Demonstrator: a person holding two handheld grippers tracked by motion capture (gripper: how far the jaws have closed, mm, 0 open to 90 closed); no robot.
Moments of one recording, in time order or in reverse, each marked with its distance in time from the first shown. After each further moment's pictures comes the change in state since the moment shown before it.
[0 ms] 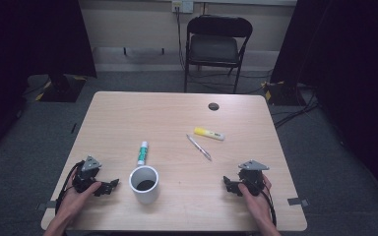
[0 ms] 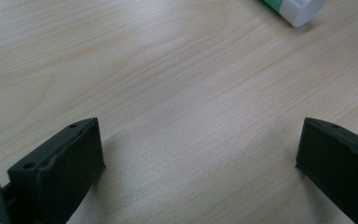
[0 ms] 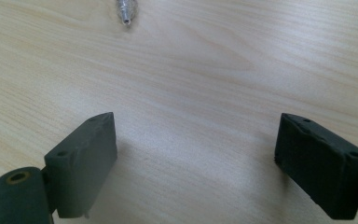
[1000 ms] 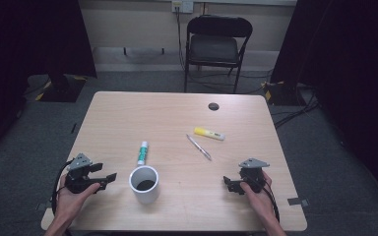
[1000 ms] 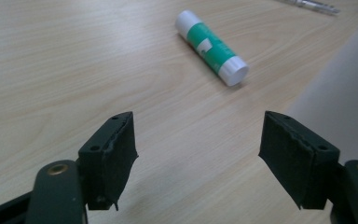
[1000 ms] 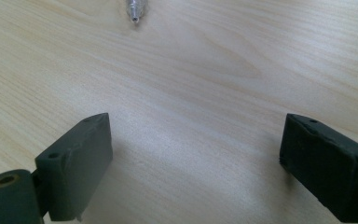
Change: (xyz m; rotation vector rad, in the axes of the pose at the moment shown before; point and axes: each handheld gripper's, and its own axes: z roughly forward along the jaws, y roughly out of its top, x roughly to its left) left arm -0.009 0.018 -0.041 -0.145 -0.114 -0.061; right arm -0.010 0.004 0.004 0.010 0.067 -0.060
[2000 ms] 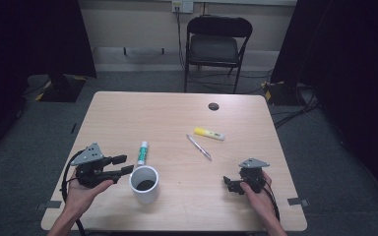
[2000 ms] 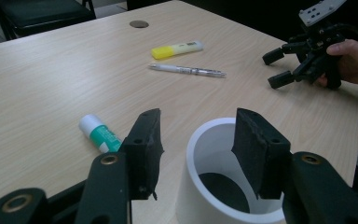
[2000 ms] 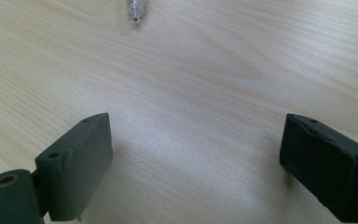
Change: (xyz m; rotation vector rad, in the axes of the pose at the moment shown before) left arm -0.054 0.064 -0.014 -0.132 -0.221 0.148; right arm 0.000 0.000 0.000 0.000 0.002 -0.001
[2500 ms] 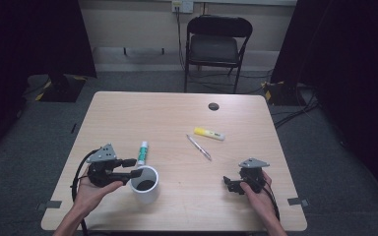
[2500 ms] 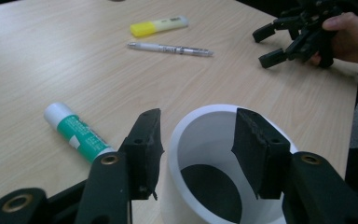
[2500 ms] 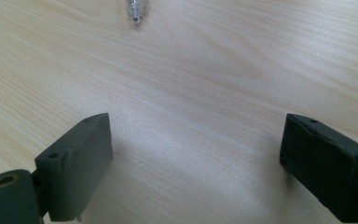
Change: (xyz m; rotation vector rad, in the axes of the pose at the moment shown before) left arm 0.001 -0.004 0.029 0.101 -0.067 -0.003; right arm 0.000 0.000 0.000 0.001 0.000 0.001
